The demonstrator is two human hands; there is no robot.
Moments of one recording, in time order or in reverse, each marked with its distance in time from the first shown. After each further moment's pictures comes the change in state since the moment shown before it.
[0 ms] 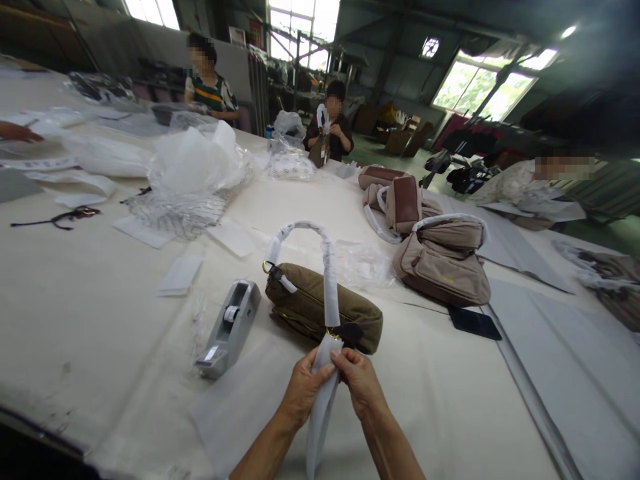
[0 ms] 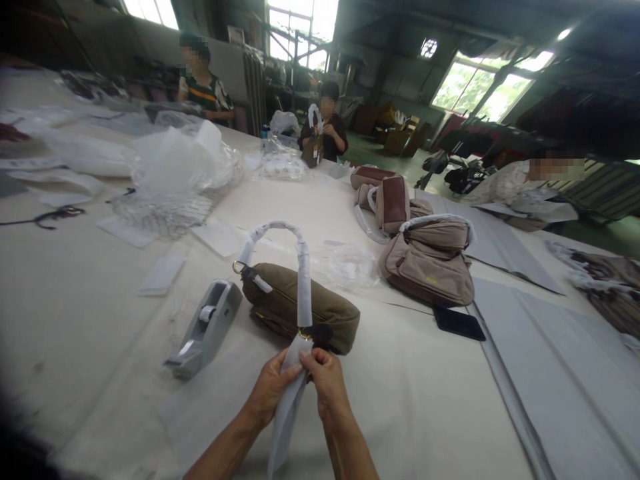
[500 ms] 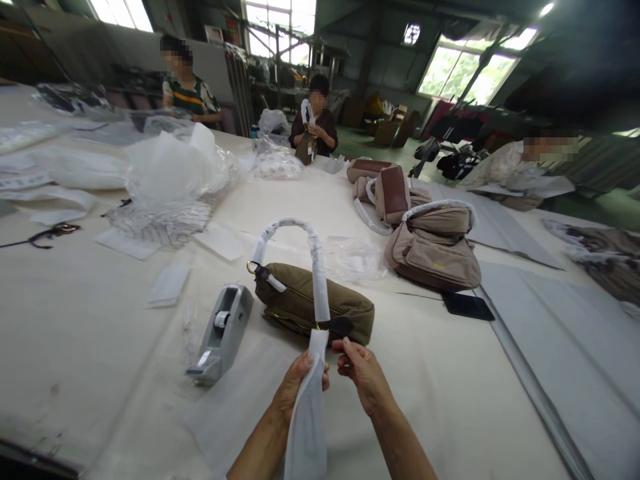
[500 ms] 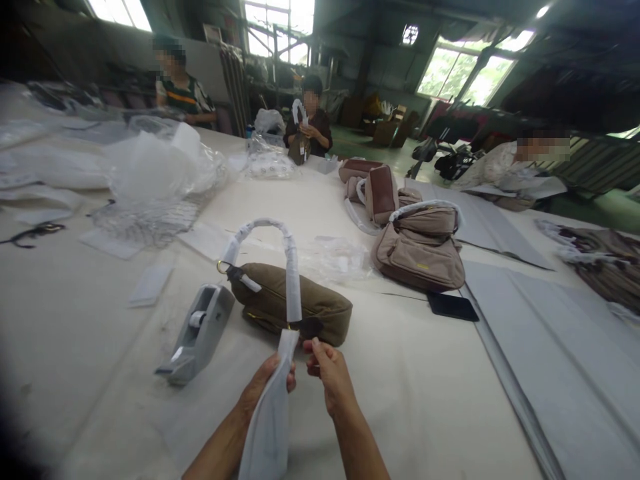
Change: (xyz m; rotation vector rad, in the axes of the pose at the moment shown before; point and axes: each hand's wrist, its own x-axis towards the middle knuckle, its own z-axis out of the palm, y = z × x) left_hand 0.002 -0.007 -0.011 -0.396 0.019 -0.280; right_hand -0.006 -0.008 -0.023 0.166 0.061 0.084
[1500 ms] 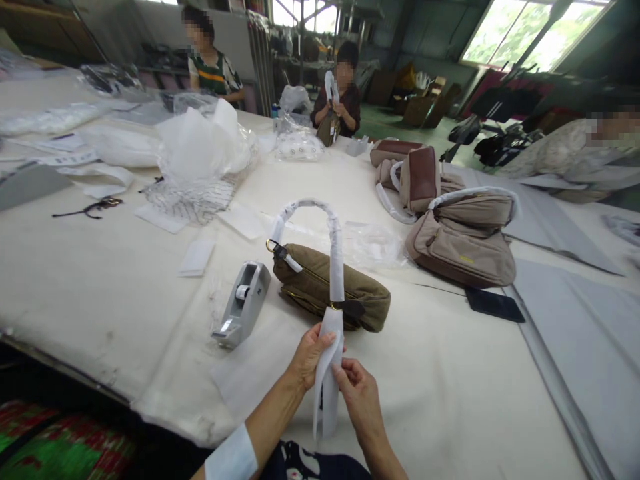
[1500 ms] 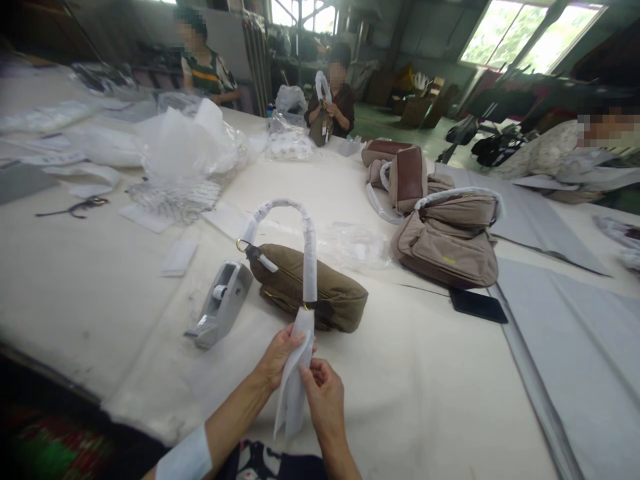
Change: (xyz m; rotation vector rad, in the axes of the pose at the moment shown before) left_hand 0.002 0.001 0.010 0.245 0.055 0.153; right_hand -0.041 0.058 0.007 -0.225 -0.063 -0.097
